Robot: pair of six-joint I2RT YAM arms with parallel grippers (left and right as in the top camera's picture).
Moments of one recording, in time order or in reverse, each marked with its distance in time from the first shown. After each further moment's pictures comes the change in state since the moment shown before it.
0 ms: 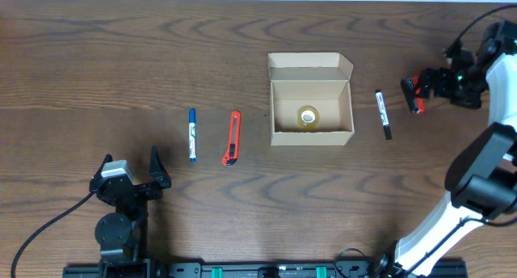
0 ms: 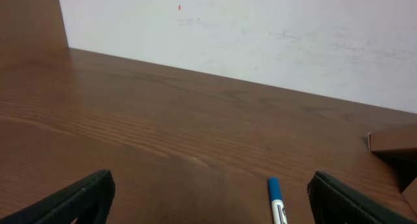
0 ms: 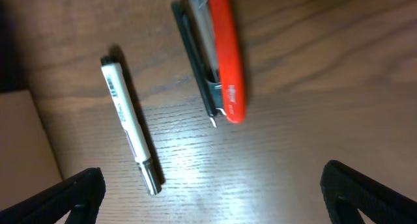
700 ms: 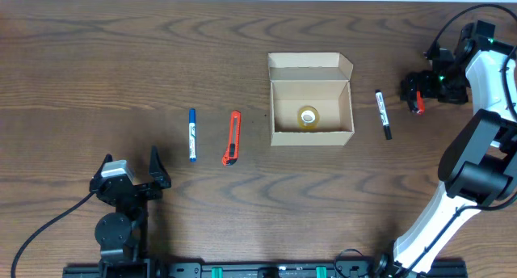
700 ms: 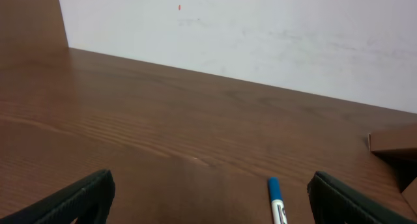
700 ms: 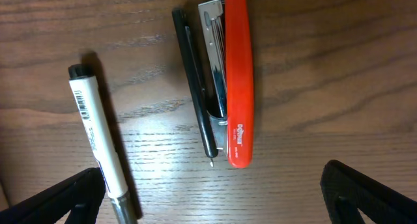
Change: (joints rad) left arm 0.000 0.000 0.000 0.000 0.000 0.000; right arm 0.059 0.075 -0.002 0.079 0.087 -0.060
